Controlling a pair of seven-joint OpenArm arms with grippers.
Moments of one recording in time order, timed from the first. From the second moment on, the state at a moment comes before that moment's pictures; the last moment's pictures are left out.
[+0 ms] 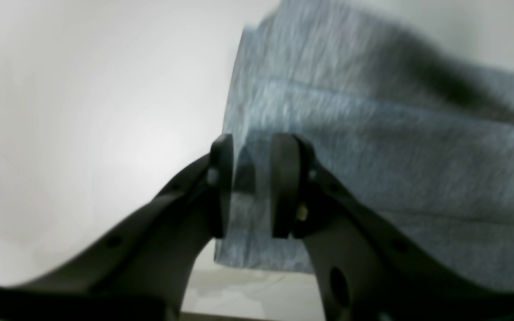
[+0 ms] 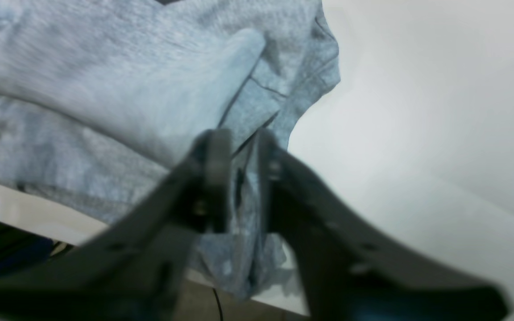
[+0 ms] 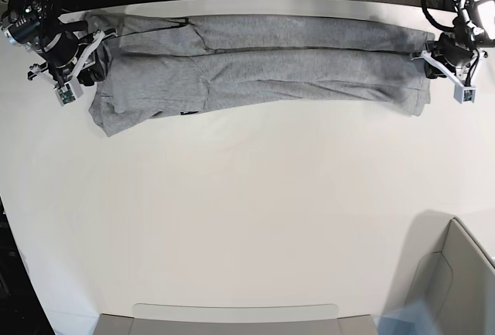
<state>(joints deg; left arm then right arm) 22.6 -23.6 -32.7 99.3 -33.0 -18.7 60.4 -26.7 22.7 24.9 120.0 31.5 29.4 -62.4</state>
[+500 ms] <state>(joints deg) 20.6 -26.4 -32.7 92.9 -35.9 -18.3 58.7 -26.2 23.1 23.0 118.8 31.1 29.4 -62.4</state>
